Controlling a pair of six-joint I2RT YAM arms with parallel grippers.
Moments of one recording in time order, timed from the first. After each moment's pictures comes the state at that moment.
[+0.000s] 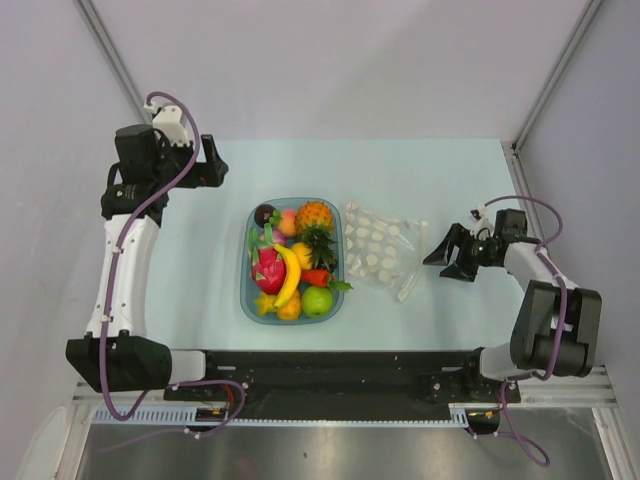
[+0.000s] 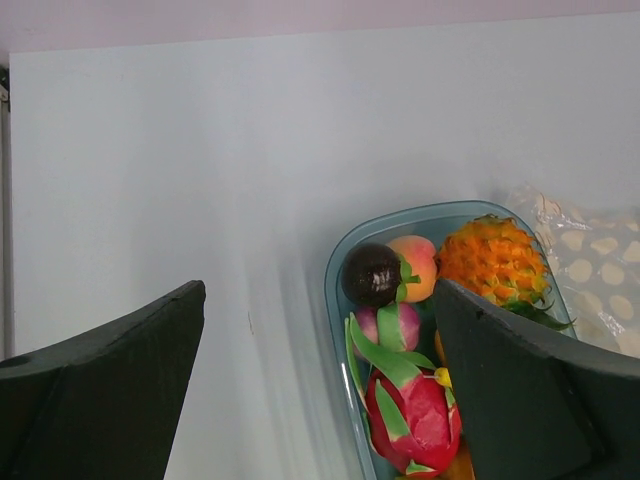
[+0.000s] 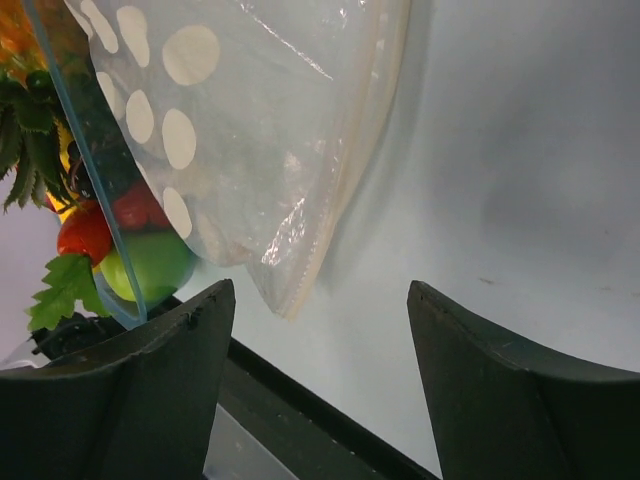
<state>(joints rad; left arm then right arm) 0.06 1.31 1.47 -0.61 0.28 -0.01 -0.21 1.39 0.79 -0.54 -0.72 0.22</state>
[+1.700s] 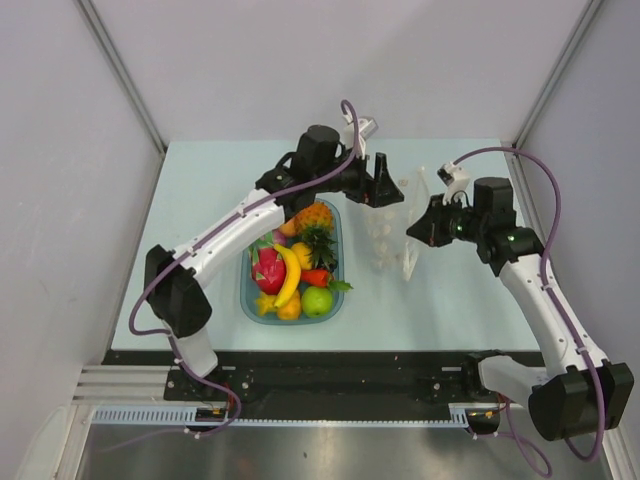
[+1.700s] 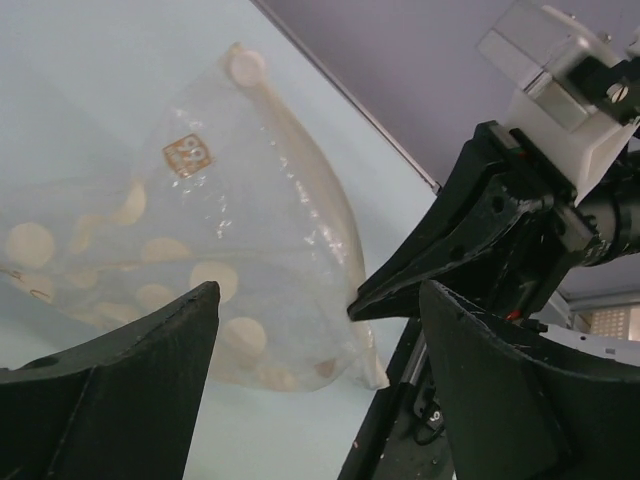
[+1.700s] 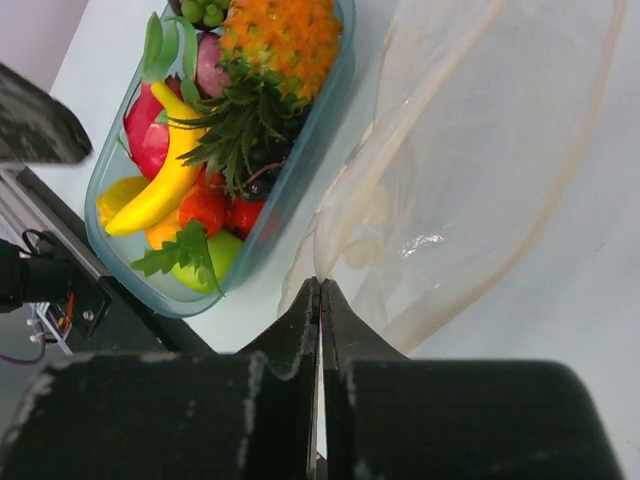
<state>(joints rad) -0.71 1.76 1.71 -0.31 0.45 -0.41 0.17 1.09 1.03 -0.52 -0.57 0.15</state>
